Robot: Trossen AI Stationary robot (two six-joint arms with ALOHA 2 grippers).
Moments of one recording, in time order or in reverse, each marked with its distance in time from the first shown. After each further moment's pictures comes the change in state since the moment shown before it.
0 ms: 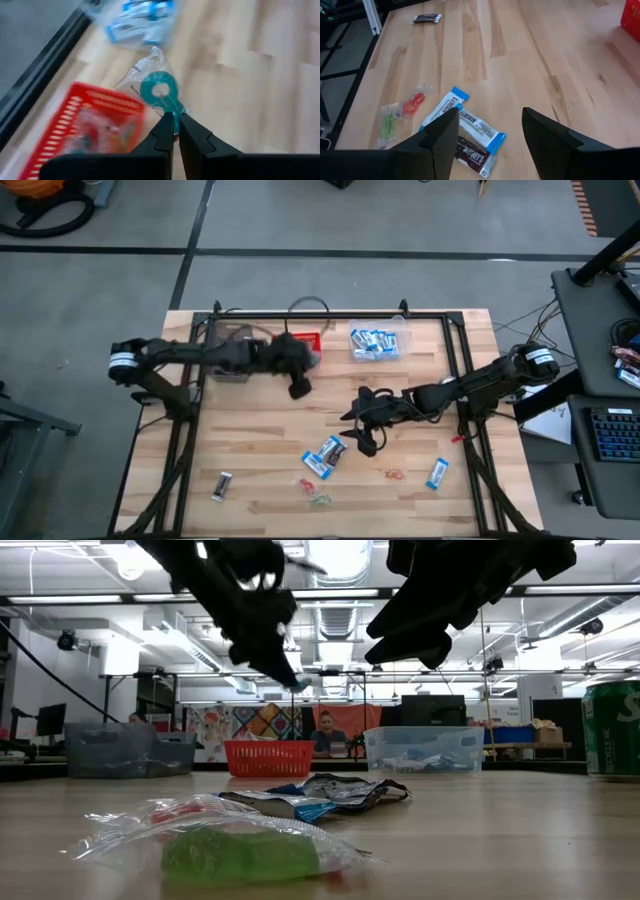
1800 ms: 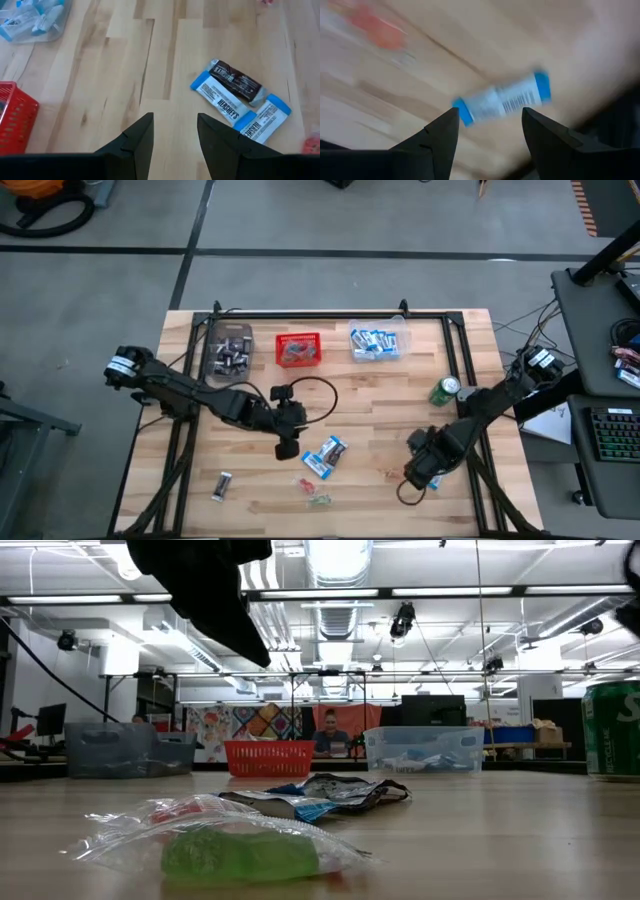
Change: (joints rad) left arm -0.505 0.008 -0.006 -0.102 -0.189 -0.212; right arm 0.466 -0.005 0.101 -1.051 -0.318 1.257
